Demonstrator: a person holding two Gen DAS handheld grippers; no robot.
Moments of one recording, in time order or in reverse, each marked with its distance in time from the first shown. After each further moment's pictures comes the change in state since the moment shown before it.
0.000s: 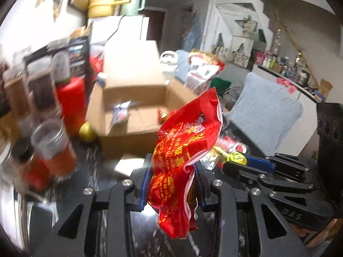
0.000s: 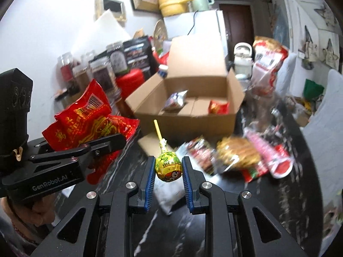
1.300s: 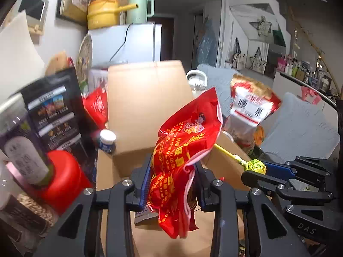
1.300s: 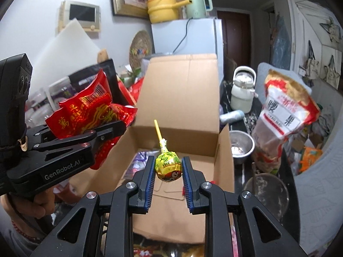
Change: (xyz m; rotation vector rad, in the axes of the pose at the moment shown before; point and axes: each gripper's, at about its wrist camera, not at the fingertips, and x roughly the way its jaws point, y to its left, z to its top) left arm 0.145 0.074 0.150 0.038 -0.026 0.129; right arm 0.135 -0.055 0.161 -0.048 -0.011 -0.065
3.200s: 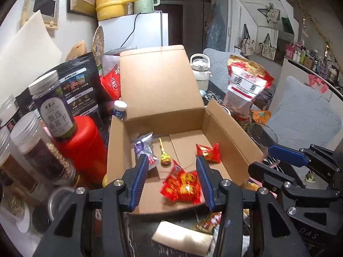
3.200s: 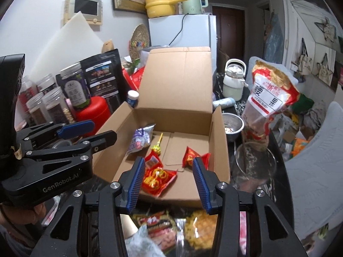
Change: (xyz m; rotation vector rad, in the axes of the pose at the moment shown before) left arm -0.069 -0.033 -0.038 -0.002 0.090 0.085; right arm -0.053 0.024 -0.035 0.001 0.039 -0.057
